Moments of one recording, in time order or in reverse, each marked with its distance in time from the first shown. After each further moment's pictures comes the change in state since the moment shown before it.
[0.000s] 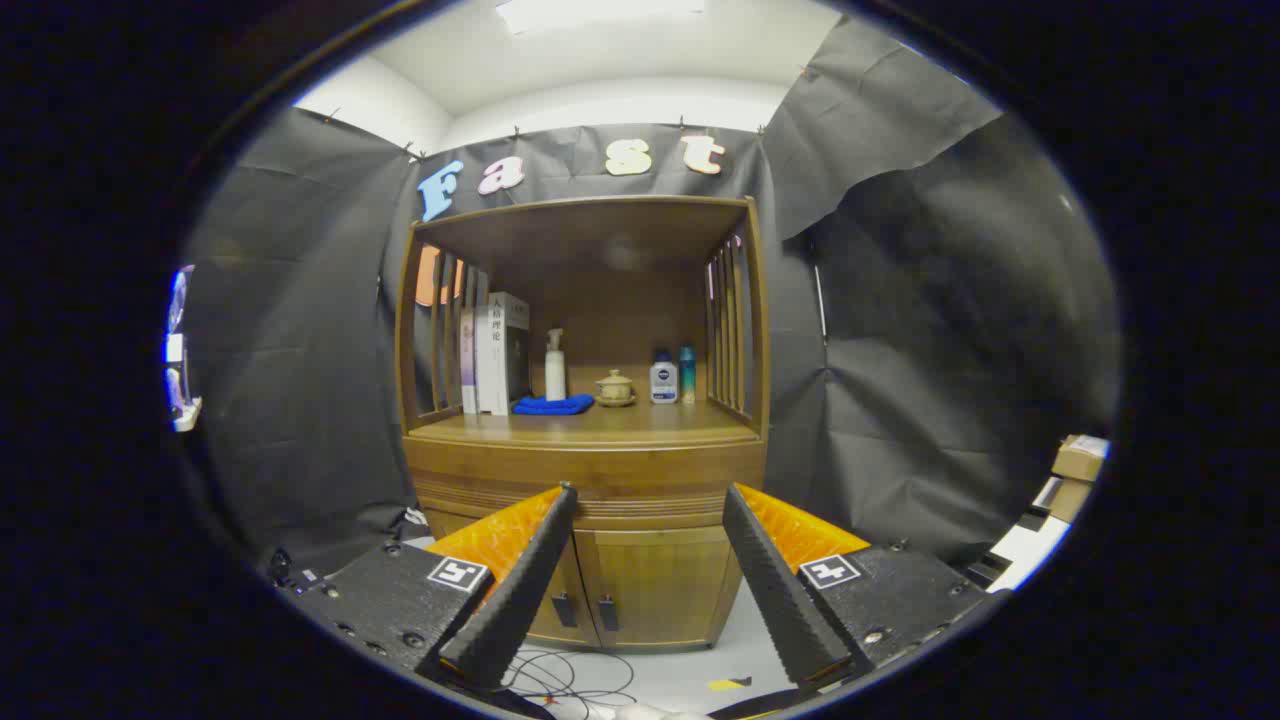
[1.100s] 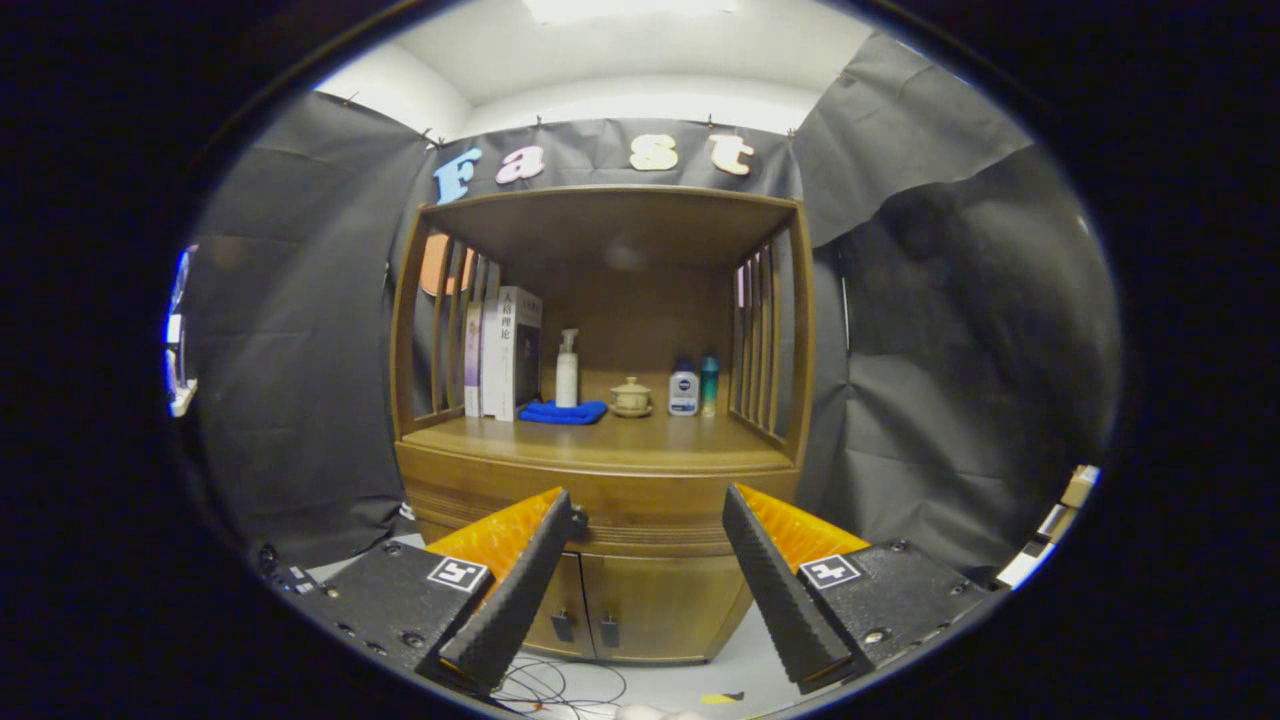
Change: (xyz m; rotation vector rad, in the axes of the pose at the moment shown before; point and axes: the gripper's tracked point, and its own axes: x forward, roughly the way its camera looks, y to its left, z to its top) arm 0.070 0.031 0.026 -0.063 -0.009 0.023
